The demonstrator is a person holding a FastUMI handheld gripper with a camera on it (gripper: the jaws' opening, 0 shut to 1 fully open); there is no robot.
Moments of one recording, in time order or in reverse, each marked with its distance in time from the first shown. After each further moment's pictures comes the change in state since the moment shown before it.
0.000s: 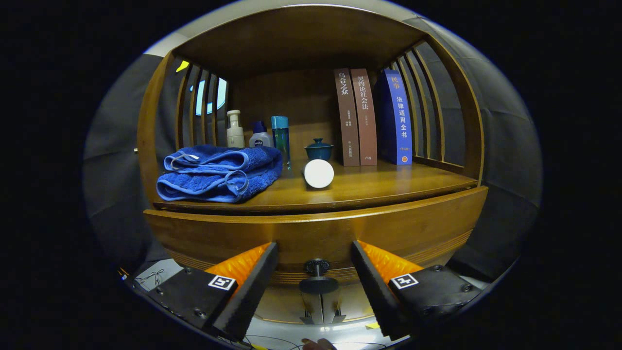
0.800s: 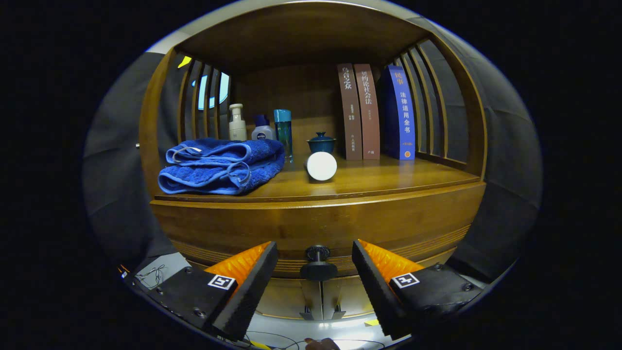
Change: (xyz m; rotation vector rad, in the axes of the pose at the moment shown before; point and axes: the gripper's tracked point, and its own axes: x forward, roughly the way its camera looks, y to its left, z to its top) arm -0.020 0.003 -0.005 -0.035 0.025 0.004
